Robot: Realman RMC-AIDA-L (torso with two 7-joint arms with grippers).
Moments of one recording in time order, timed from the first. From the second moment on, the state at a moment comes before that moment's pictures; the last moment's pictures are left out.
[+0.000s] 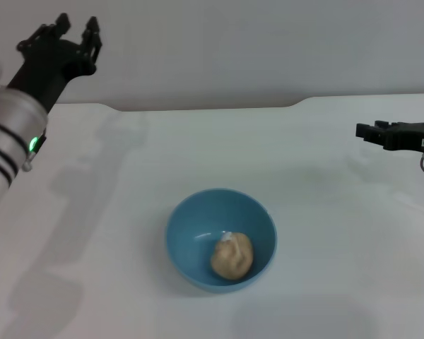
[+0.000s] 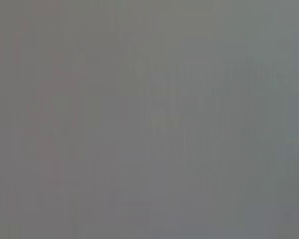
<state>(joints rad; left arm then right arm) -0.32 -2.06 -1.38 -0.84 -0.16 -0.56 2.93 0.51 2.07 -0.81 -0.75 -2.00 -0.96 1.87</state>
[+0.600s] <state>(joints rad) -0.42 -2.07 -1.51 -0.41 -0.16 -0.88 2.95 0.52 2.09 -0.83 -0.34 -1.14 -0.92 0.65</state>
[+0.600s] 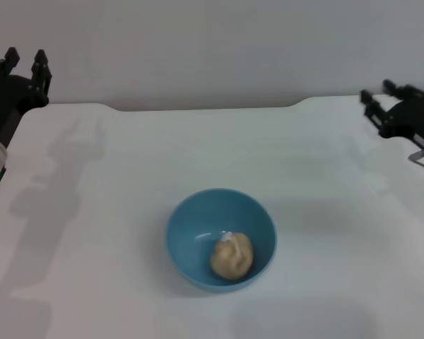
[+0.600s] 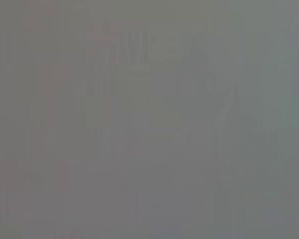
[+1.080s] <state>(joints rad) -0.38 -2.08 -1.48 -0.39 -0.16 -0.90 2.95 0.51 2.09 -0.82 0.07 -0.42 -1.42 -0.10</state>
